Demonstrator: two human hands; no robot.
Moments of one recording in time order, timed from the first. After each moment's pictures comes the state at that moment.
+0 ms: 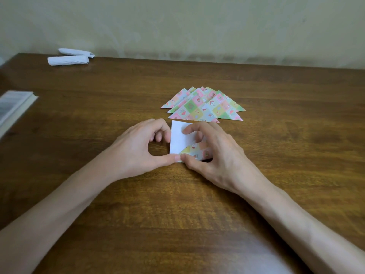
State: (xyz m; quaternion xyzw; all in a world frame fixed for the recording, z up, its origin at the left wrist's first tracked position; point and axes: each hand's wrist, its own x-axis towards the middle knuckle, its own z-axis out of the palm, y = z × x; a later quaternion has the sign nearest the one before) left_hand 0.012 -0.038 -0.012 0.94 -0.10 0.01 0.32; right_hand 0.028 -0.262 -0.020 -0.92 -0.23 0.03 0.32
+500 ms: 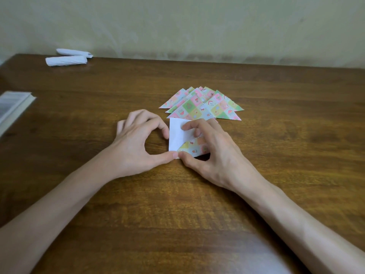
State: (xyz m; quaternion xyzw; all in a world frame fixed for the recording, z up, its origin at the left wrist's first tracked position) left_hand 0.018 -0.034 -0.020 0.96 -0.09 0.01 0.27; right_hand 0.031 -0.259 -0.026 -0.91 -0.24 0.00 0.34
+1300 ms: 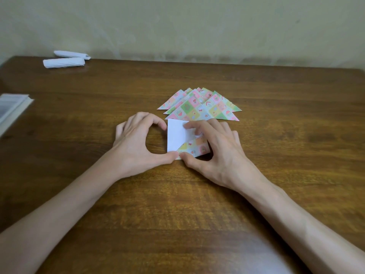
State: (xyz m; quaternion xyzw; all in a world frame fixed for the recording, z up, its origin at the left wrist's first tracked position) left_hand 0.019 -0.044 -0.021 0.96 -0.04 0.02 0.28; right_hand 0.036 -0.266 -0.030 -0.93 -0.24 -0.04 0.27
